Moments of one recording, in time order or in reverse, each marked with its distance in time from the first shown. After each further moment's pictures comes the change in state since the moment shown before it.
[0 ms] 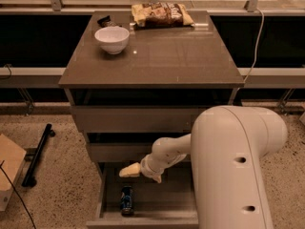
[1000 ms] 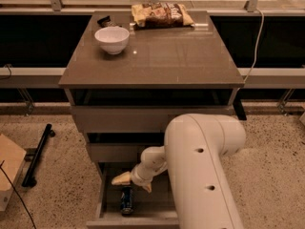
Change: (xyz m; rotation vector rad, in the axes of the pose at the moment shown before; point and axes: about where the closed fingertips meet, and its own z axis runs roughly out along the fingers) arm 0.007 -0.003 0.096 -0.003 0.080 0.077
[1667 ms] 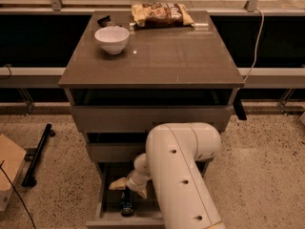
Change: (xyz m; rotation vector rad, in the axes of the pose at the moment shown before) arm -0.005 -0.011 0.073 0.032 0.049 0.077
